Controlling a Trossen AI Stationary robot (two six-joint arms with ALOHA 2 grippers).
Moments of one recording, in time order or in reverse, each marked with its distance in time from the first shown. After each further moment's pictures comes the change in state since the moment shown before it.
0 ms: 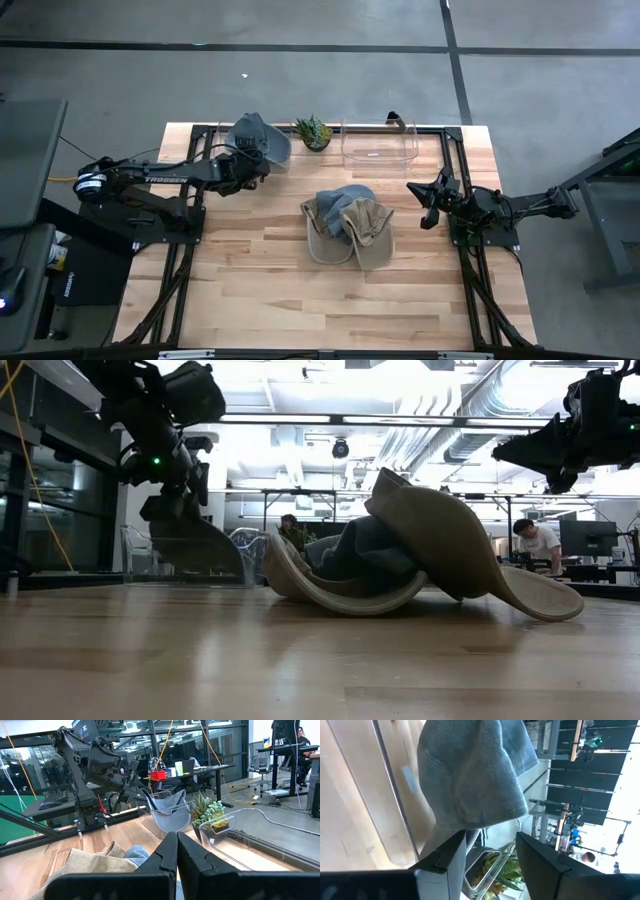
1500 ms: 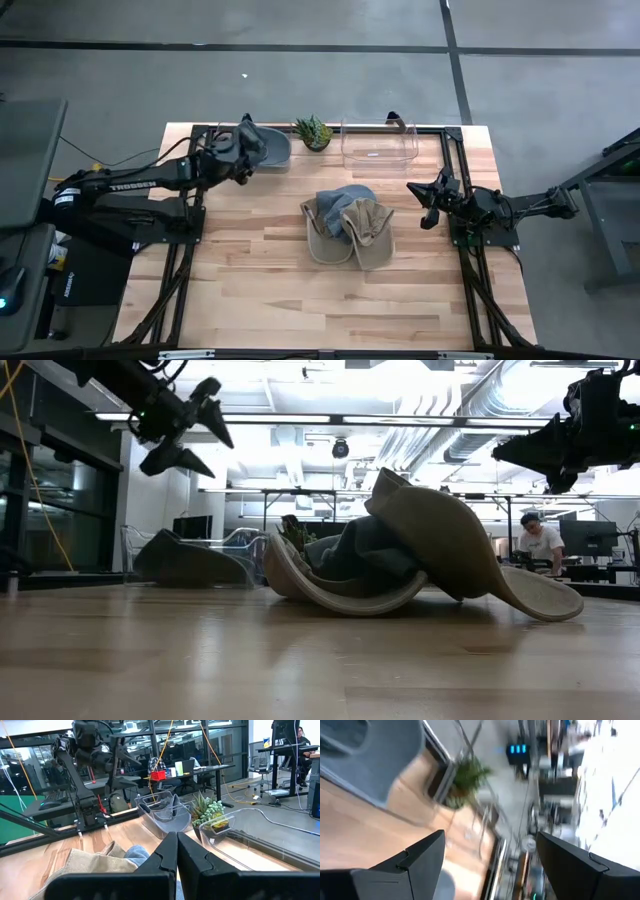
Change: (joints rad) left arm 0.000 -0.303 0.000 0.154 0.366 0.673; right arm 0.000 0.000 0.000 0.000 0.000 0.000
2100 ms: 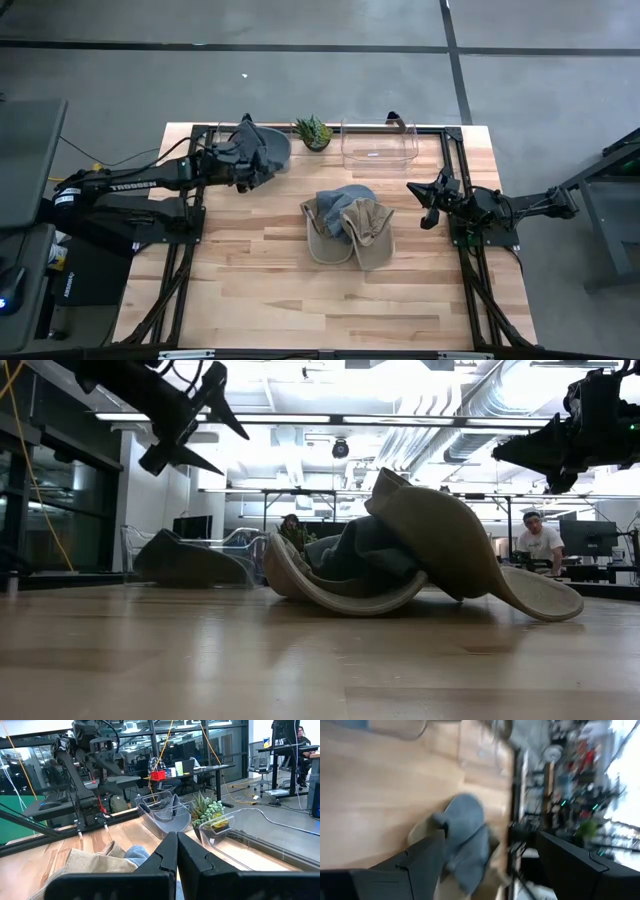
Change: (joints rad) left arm 0.000 0.003 0.000 -0.027 0.444 0.267; right arm 0.000 0.000 0.000 0.000 0.000 0.000
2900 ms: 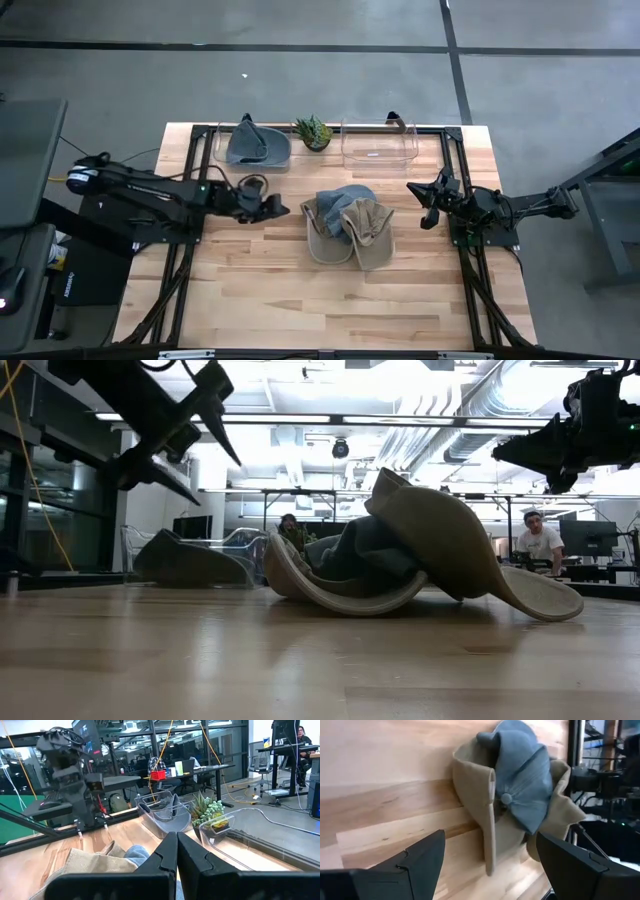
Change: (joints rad) left arm -0.382 0.174 -0.001 -0.072 -0.161 -0.108; right arm 0.000 0.000 0.000 0.000 0.000 0.000
